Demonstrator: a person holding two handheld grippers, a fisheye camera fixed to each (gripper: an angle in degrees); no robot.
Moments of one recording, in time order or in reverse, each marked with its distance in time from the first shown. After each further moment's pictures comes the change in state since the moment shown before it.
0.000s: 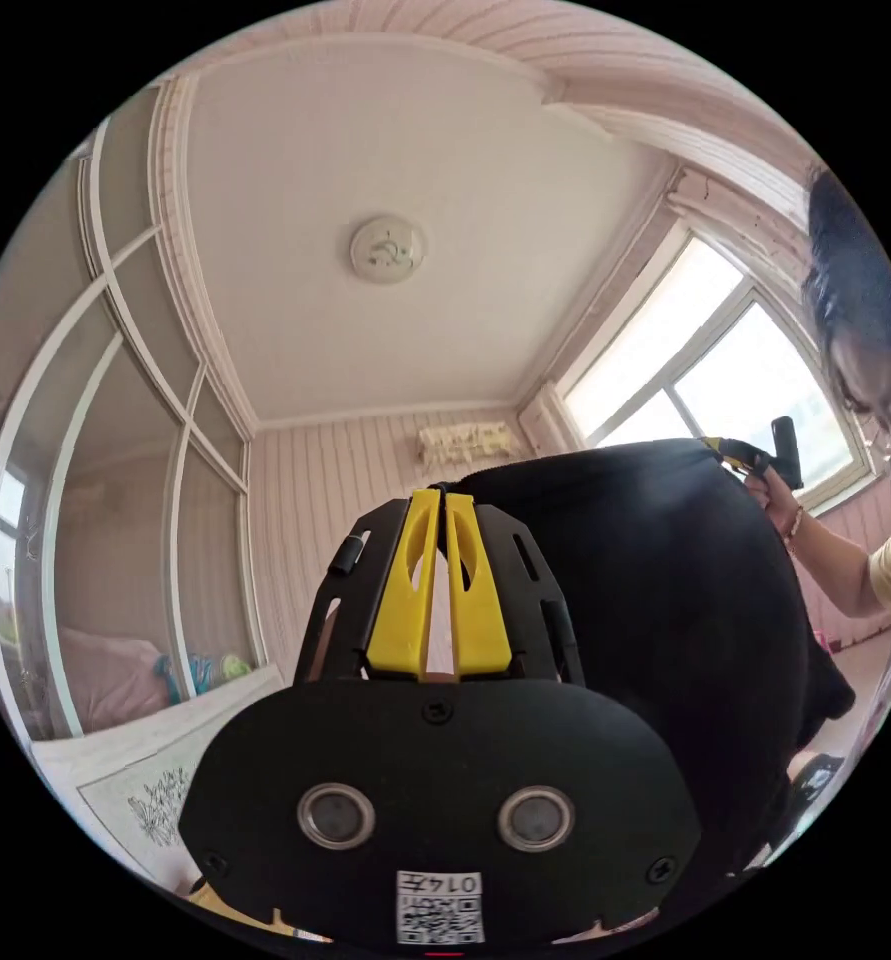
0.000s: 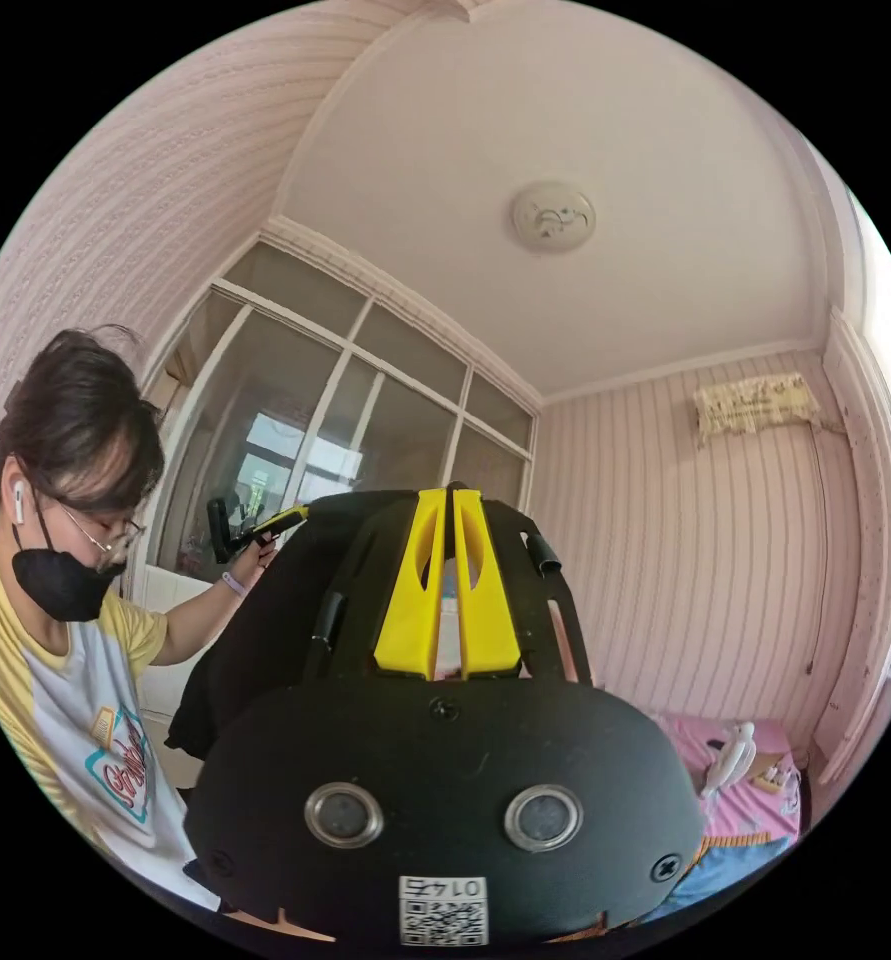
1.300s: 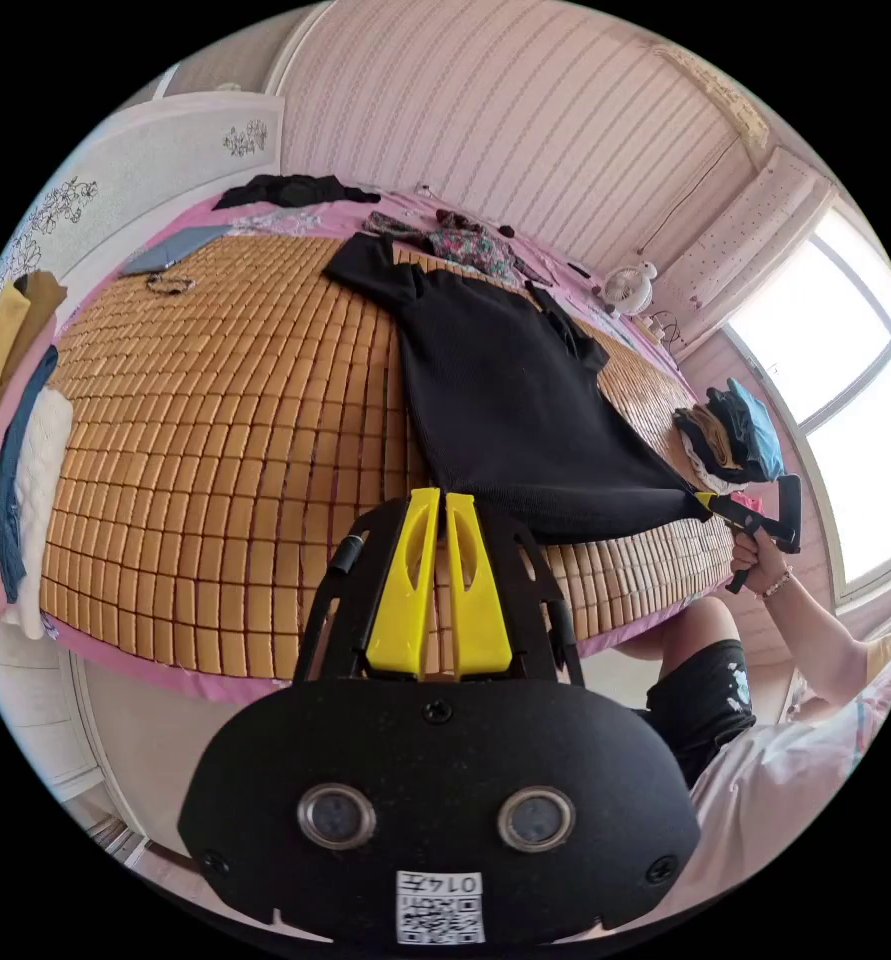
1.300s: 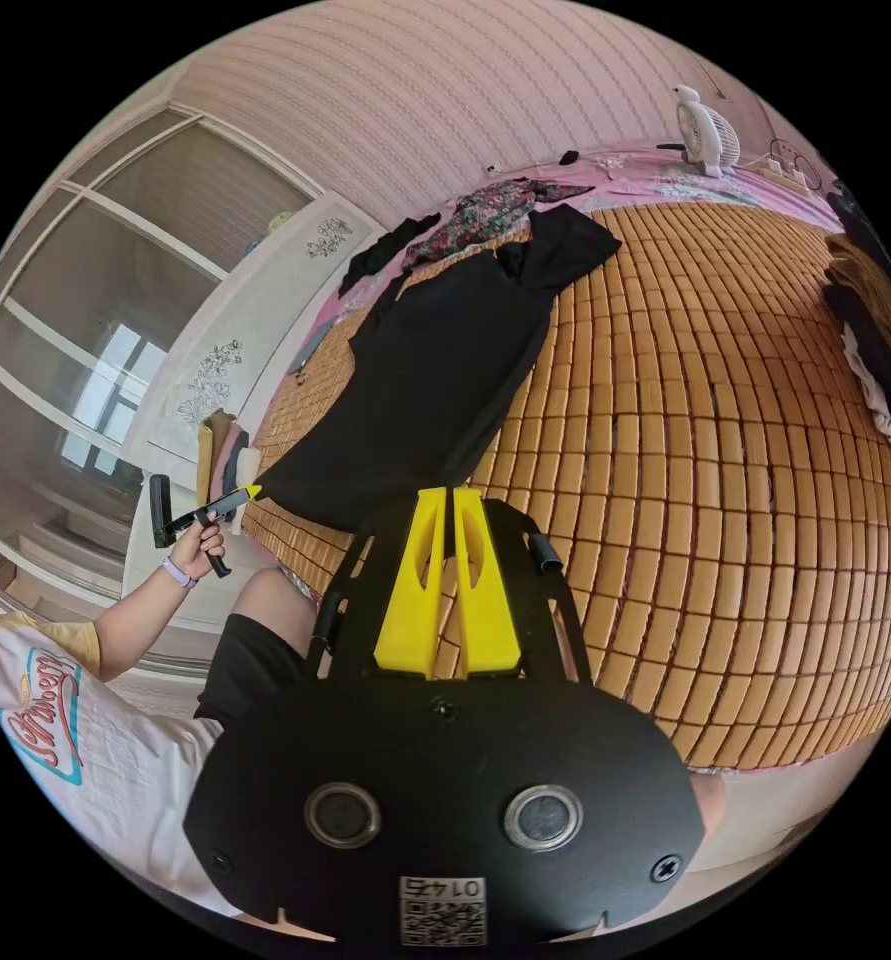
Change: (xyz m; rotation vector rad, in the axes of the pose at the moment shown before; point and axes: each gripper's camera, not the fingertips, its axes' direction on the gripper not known) left arm -0.080 0.611 0.271 -1.321 0.151 -0.638; right arm 0.140 0.512 0.227 -1.068 0.132 0.901
